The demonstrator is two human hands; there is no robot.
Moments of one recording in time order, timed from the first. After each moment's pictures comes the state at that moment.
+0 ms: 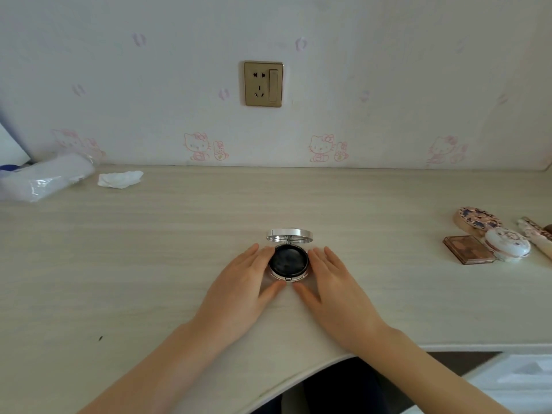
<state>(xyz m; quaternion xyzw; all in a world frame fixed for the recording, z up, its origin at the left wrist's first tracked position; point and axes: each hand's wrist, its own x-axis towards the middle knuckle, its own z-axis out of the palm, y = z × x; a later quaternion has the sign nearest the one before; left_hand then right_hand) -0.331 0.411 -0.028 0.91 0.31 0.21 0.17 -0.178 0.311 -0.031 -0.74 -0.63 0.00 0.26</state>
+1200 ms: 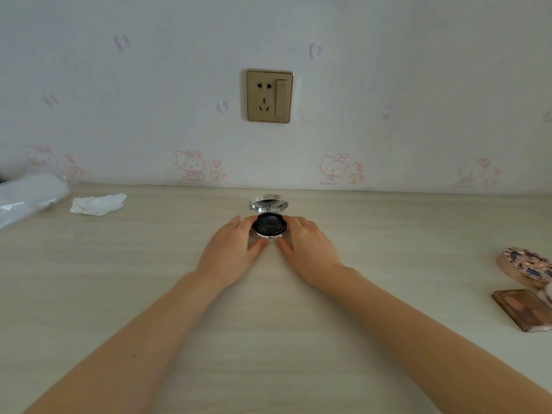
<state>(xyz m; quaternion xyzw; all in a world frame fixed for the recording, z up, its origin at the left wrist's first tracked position) -0.260 0.583 -0.038 0.88 0.37 0.21 0.18 -0.116 0.491 -0.026 -0.77 -0.59 0.02 0.24</state>
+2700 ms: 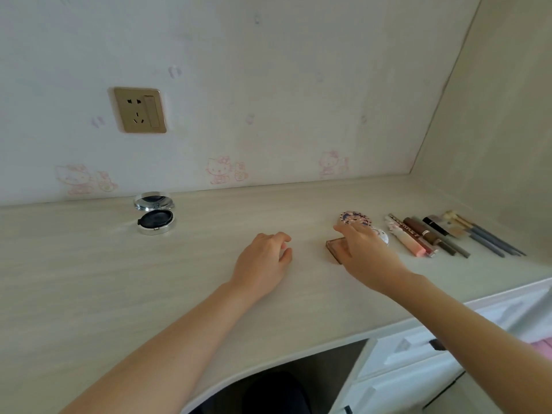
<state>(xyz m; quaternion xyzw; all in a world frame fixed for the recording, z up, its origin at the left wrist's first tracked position) -0.113 0.363 -0.013 0.92 0.22 0.23 0.24 0.022 0.211 0.021 -0.88 -0.45 -0.05 0.16</state>
